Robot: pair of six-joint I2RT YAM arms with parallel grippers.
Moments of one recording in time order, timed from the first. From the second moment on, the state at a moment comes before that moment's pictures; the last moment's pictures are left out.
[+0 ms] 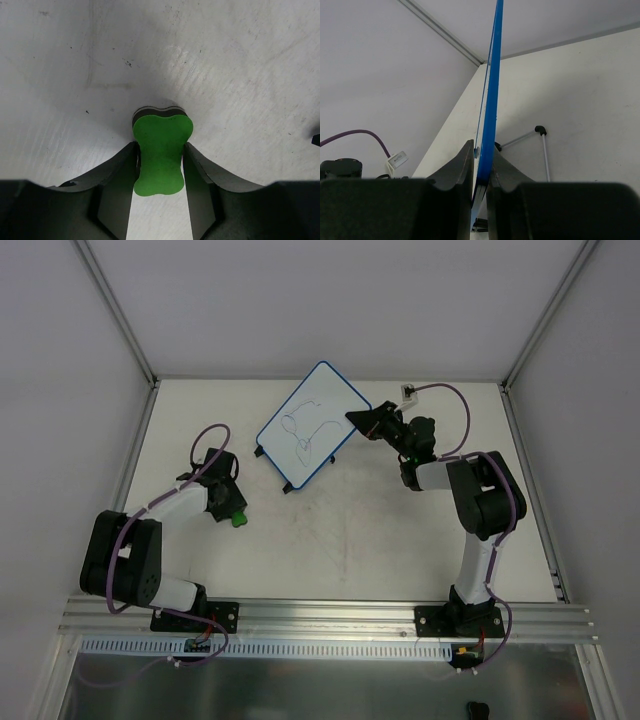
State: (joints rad) left arm -0.22 1.42 0.70 -0.44 -0.14 -0.74; right arm 0.33 1.96 0.95 1.13 -0.44 0.87
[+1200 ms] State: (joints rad) left arm -0.25 1.42 0.77 -0.53 -0.19 -0.72; right arm 0.33 1.96 0.96 1.13 -0.44 0.88
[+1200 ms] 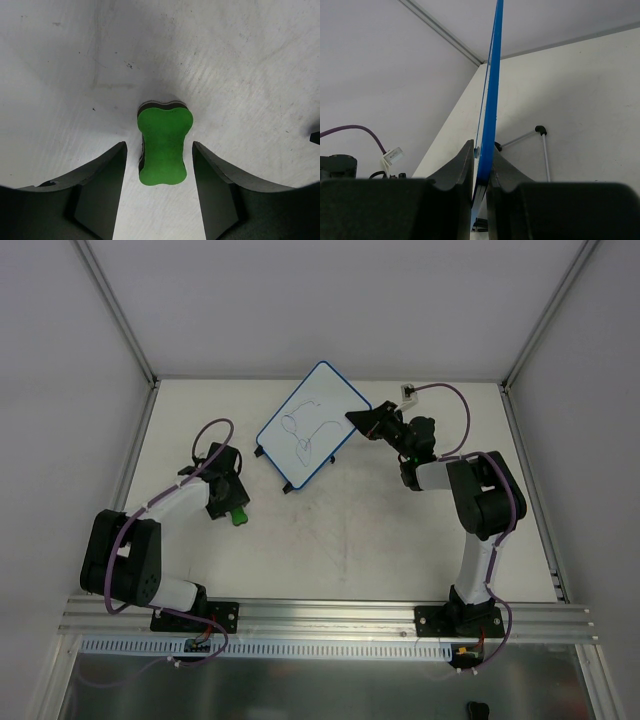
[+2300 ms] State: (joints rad) left arm -0.26 1.48 0.81 -0.56 -0.19 -0.72; right arm 0.33 1.96 0.96 1.12 -0.45 0.88
